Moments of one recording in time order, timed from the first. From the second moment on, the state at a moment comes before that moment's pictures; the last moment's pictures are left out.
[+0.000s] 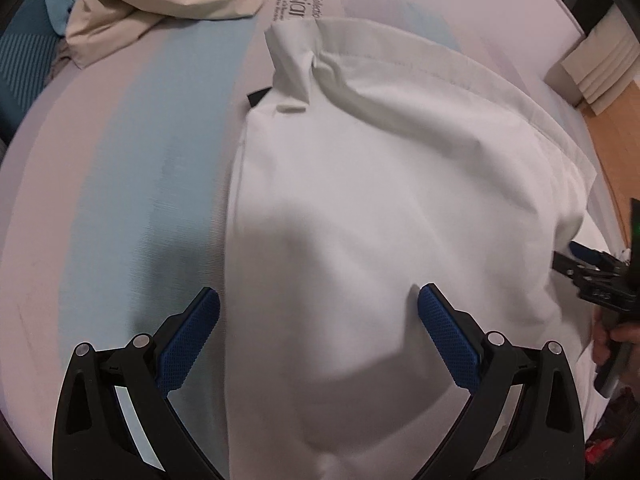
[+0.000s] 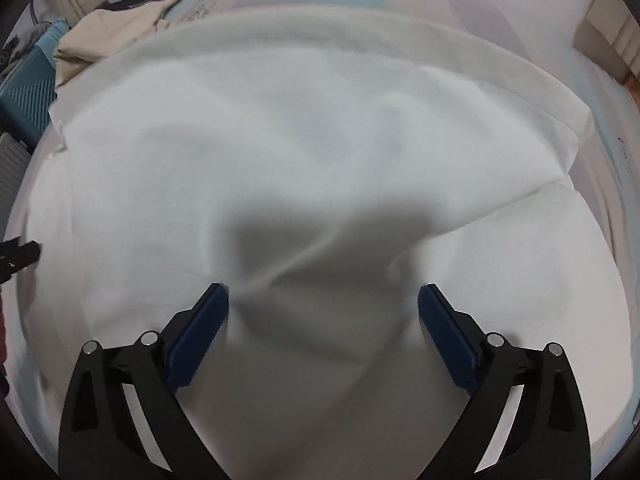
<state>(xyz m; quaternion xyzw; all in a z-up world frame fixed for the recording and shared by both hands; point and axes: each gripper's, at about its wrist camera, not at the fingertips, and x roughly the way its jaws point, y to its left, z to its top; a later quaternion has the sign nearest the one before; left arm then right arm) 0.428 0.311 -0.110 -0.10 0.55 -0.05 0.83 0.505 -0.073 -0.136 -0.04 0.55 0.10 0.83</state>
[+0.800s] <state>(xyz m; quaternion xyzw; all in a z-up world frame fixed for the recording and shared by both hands) 0.434 0.282 -0.147 -0.12 0.59 -0.09 0.79 0.492 -0.070 -0.166 -0.05 0.52 0.09 0.85</state>
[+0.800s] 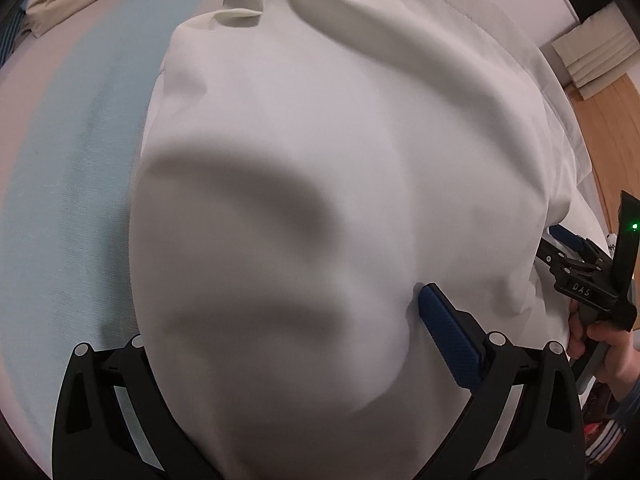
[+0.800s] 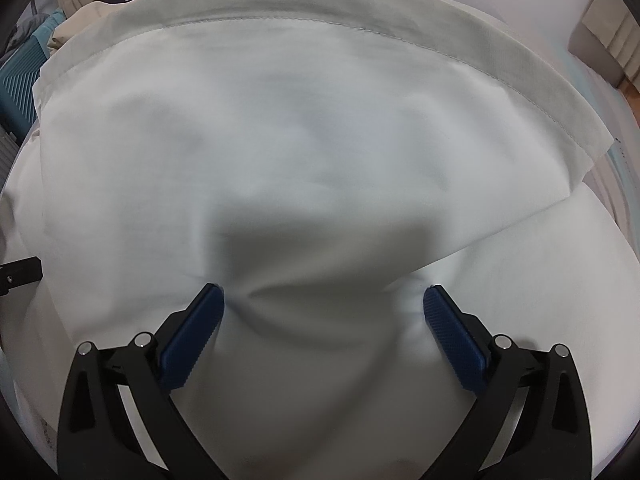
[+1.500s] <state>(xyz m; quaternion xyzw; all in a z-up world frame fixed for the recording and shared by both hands) 0.424 0.208 -0.088 -0.09 0.60 -0.04 0.79 0.490 -0.058 -0.174 -0.05 0.51 0.09 0.85</state>
